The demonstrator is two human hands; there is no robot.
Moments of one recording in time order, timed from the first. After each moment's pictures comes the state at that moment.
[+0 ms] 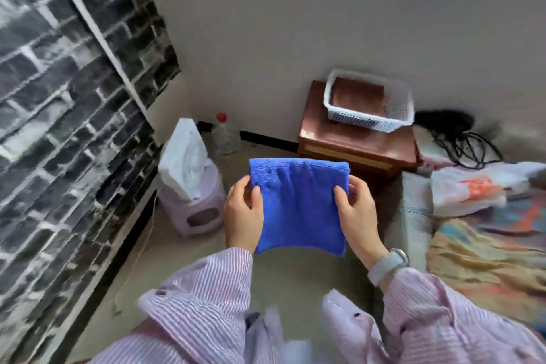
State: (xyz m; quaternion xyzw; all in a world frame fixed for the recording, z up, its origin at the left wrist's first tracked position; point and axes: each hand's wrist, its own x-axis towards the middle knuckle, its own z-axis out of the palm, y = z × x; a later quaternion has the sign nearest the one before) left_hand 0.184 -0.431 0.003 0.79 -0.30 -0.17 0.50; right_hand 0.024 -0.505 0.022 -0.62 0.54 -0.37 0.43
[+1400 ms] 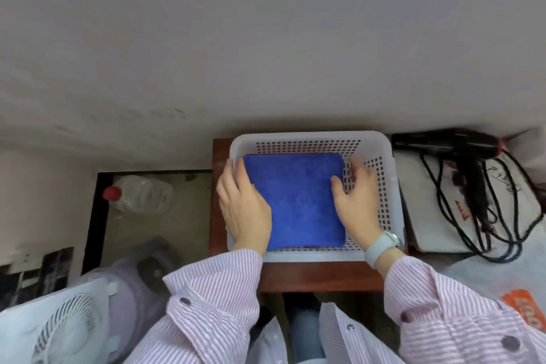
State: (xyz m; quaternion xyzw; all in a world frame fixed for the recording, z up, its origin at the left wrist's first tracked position) left_hand 0.153 -1.040 -0.122 0.84 -0.47 -0.14 0.22; right_hand -0.011 -1.080 -0.123 -0.55 0.70 -0.27 0.37
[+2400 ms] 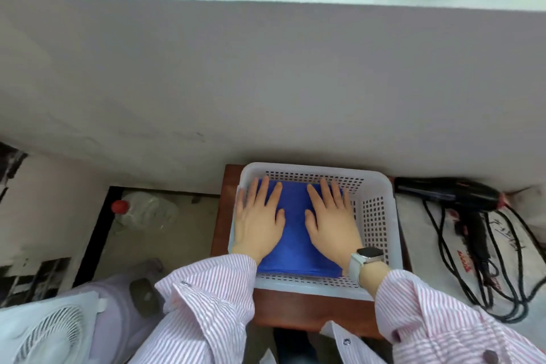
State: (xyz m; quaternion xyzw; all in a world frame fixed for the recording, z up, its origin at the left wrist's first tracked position) left_hand 0.161 -1.057 -0.134 0.74 -0.64 -0.18 0.00; right_hand 0.007 -1.092 -0.130 -0.81 0.56 0.01 0.21
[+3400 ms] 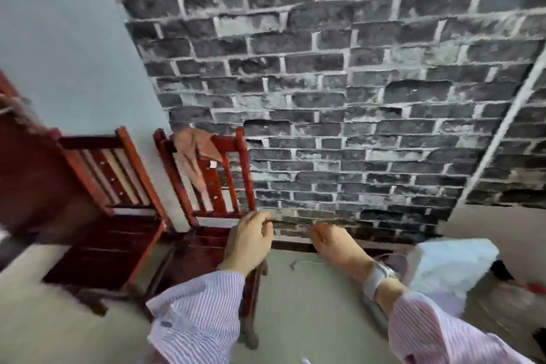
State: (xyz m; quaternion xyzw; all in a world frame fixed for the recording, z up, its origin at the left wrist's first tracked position) left_hand 0.216 -0.175 0.094 0.95 0.09 0.12 0.26; right_hand 0.257 -0.354 0.101 -0.92 -0.20 0.13 0.30
